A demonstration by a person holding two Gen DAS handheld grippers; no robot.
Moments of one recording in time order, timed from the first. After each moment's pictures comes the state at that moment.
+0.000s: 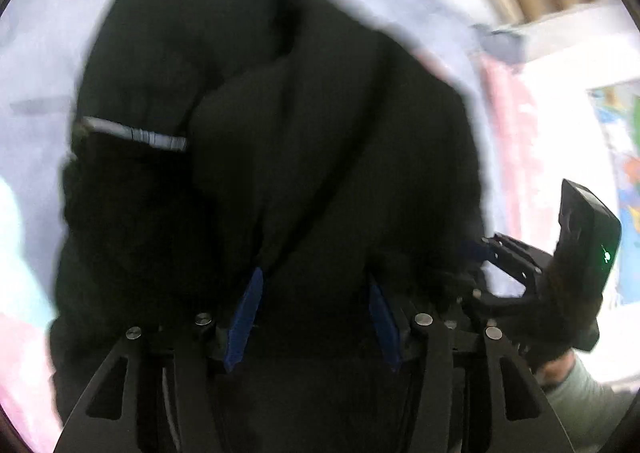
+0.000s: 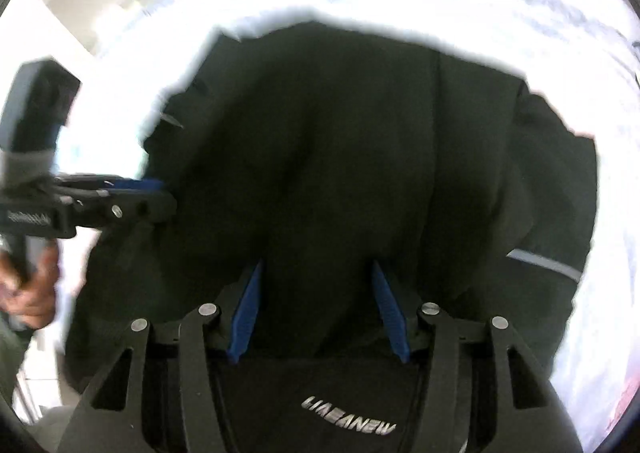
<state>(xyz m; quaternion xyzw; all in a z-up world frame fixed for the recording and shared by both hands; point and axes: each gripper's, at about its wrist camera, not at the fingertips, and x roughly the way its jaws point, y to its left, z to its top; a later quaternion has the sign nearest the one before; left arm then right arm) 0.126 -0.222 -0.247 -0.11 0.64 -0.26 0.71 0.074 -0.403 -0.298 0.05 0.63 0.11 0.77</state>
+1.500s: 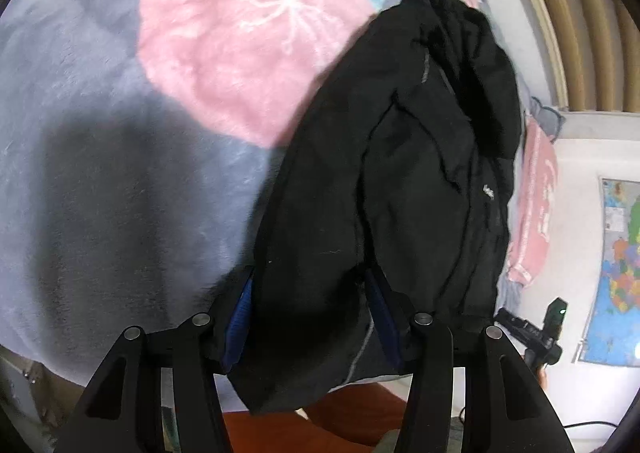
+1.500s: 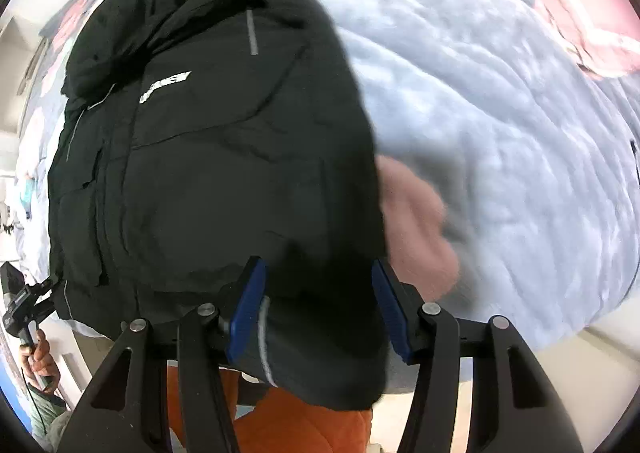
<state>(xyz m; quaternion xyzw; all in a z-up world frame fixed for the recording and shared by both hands) -0.145 0.020 -0.250 -0.27 0.65 -0.13 0.70 -0.242 -0.531 -0.254 0.22 0.67 -0.11 0.70</state>
